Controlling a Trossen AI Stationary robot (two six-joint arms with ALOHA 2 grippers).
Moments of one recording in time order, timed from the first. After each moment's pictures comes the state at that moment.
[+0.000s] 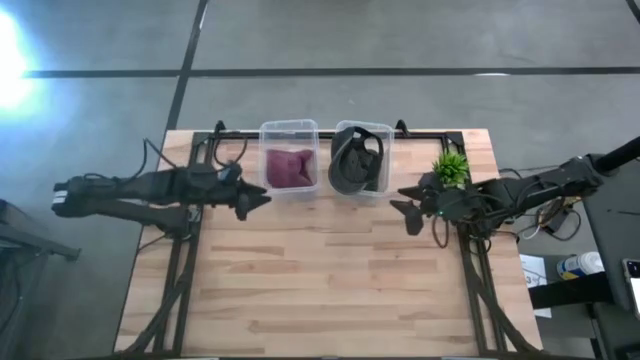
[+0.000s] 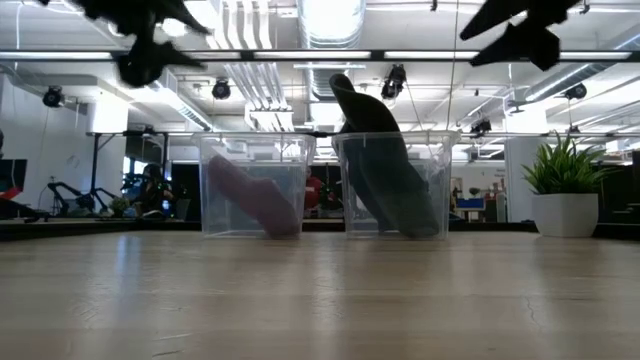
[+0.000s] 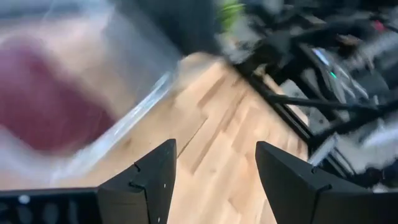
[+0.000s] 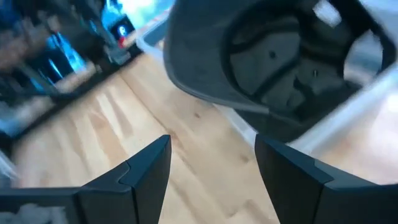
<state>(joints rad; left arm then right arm) 0.03 0.73 0.73 -0.39 -0.13 -0.75 0.27 0.85 0.81 -0.57 0.60 0.79</state>
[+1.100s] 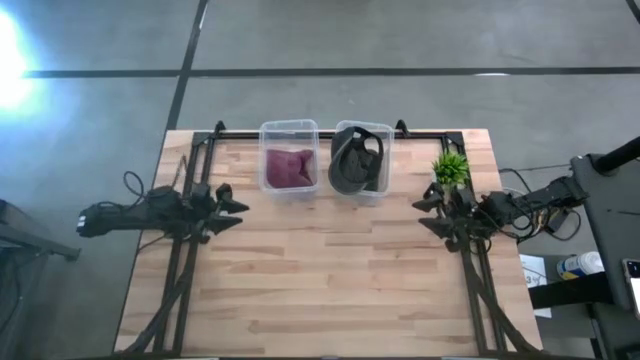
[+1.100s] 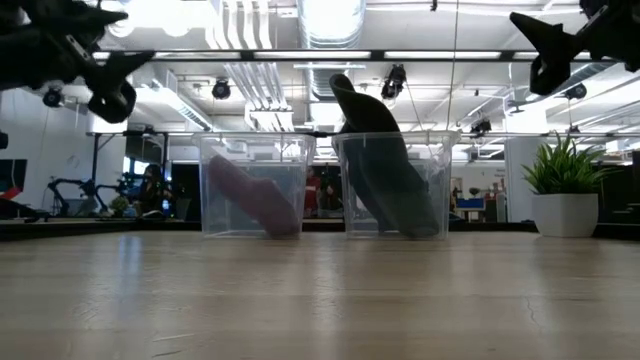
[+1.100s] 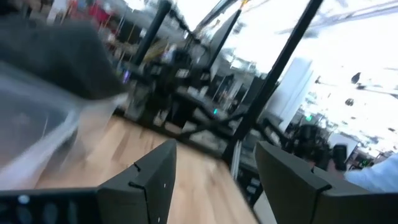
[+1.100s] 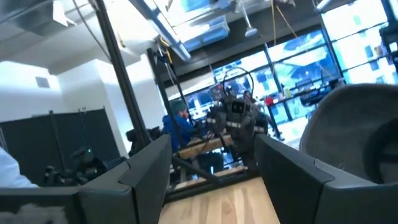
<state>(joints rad) 0.01 0.00 0.07 0.10 0.11 -0.51 0.29 0.23 0.01 0.59 0.24 0.31</state>
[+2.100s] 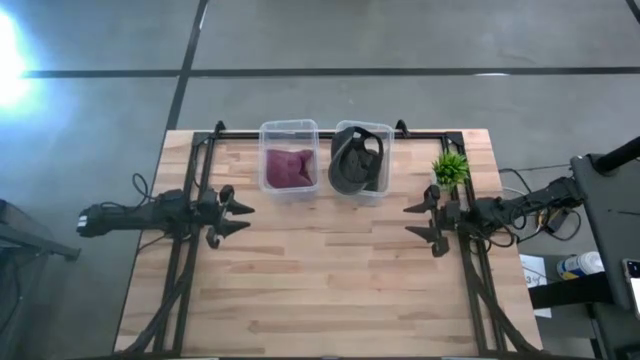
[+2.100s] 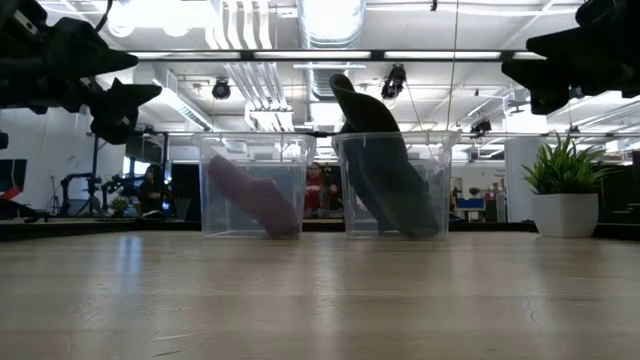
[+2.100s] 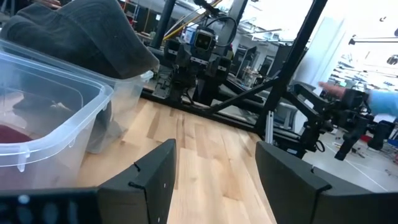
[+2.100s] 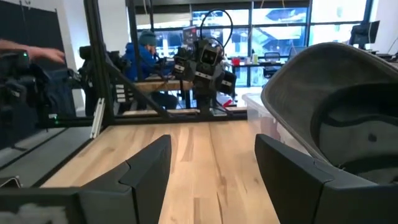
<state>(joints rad) 0.01 0.01 0.01 0.03 0.08 -0.35 0.29 0.21 0.01 0.29 0.29 0.05</state>
